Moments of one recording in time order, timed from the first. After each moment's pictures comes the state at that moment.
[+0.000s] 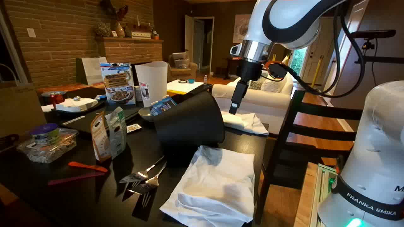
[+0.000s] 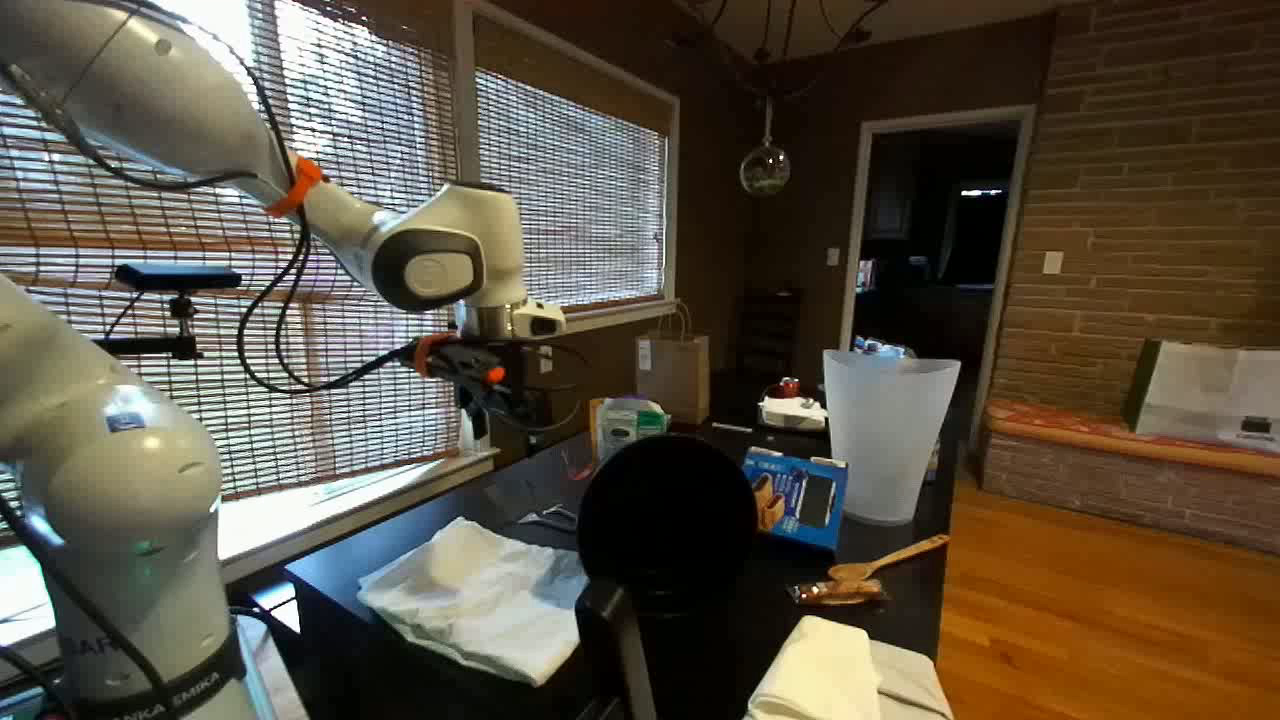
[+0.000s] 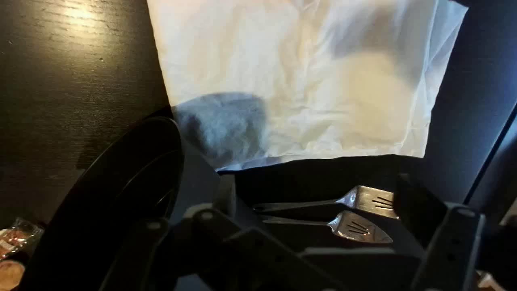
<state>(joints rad) 0.10 -0.62 -0.17 -2.78 0.06 2.32 -0.36</state>
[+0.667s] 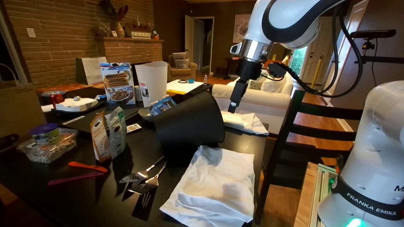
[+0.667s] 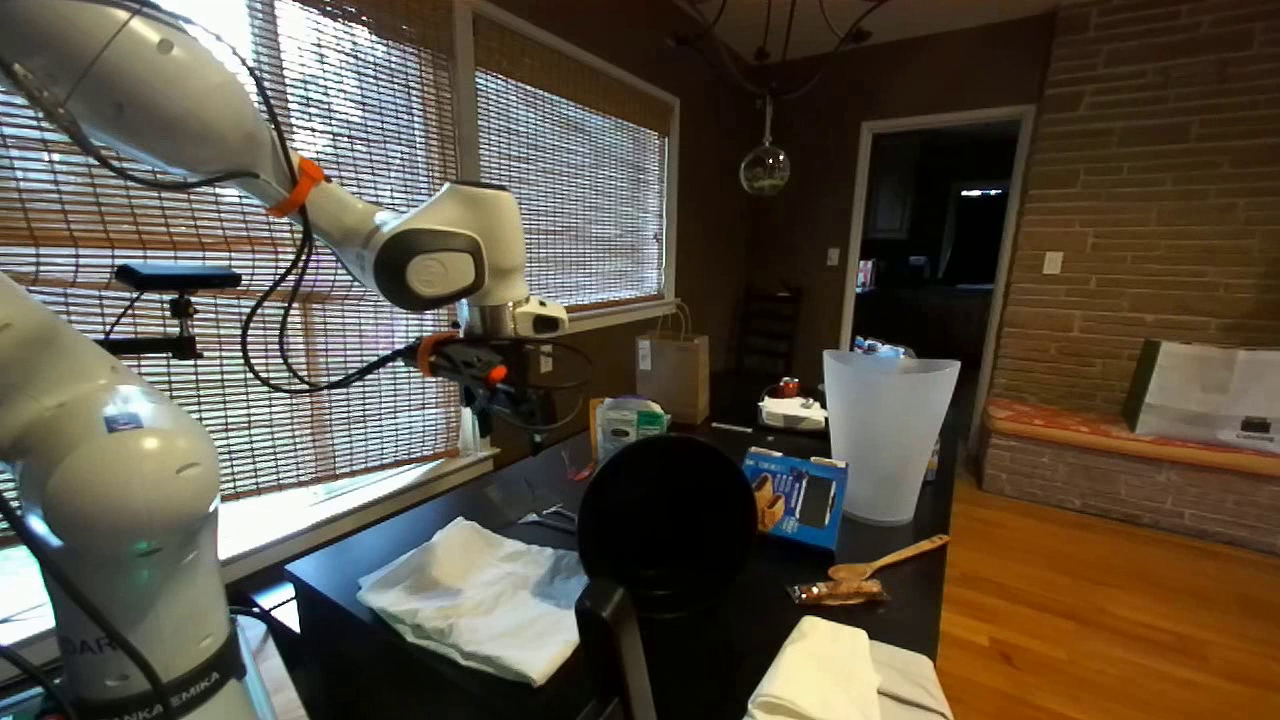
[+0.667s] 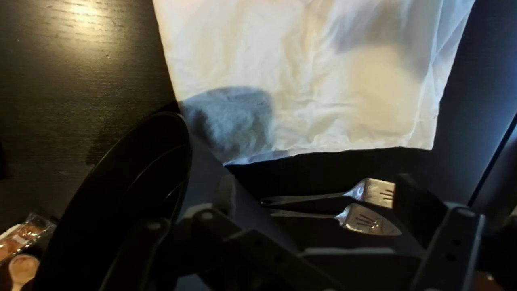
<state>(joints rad) 0.09 -0.61 -0.16 -2.77 0.05 2.35 -0.34</state>
